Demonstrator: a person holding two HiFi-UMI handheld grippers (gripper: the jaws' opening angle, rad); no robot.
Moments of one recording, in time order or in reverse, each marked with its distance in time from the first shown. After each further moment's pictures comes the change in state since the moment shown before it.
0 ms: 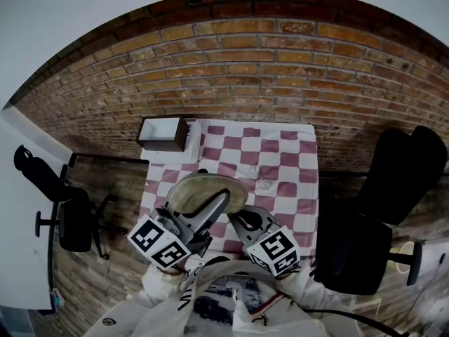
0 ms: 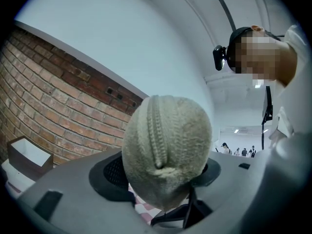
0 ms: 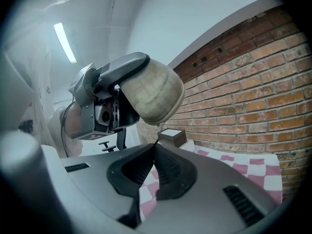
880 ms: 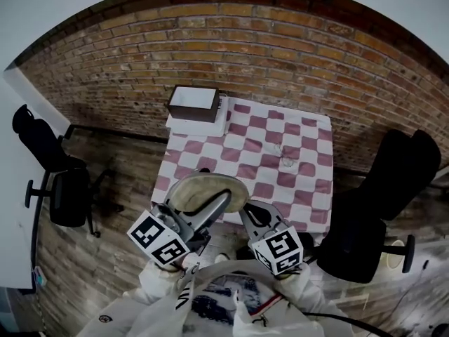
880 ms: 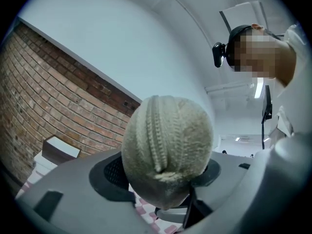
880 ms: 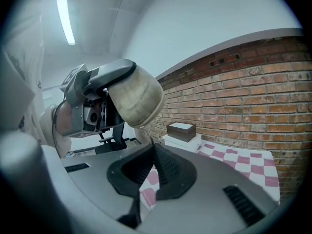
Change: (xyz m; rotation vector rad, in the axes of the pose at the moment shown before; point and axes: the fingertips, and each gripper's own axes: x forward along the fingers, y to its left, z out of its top) left arm -0.181 0.018 0.011 -0.069 -0.049 0.019; right arm 0.031 0.134 -0.022 -0.070 0.082 -0.119
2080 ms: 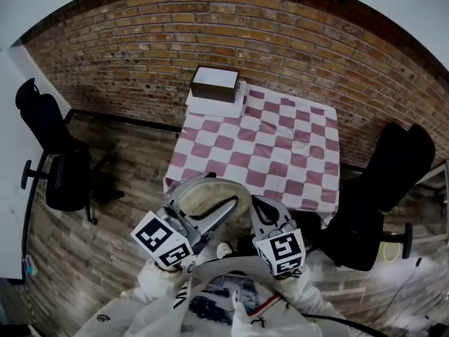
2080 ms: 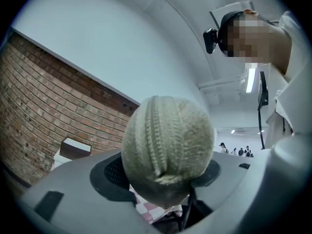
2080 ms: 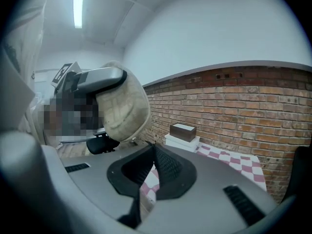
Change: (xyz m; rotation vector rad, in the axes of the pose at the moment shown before) left arm -0.135 -0.026 -0.018 0.055 0.044 -0.030; right arm -0.018 0.108 -0.018 -0.108 0.006 -0.137
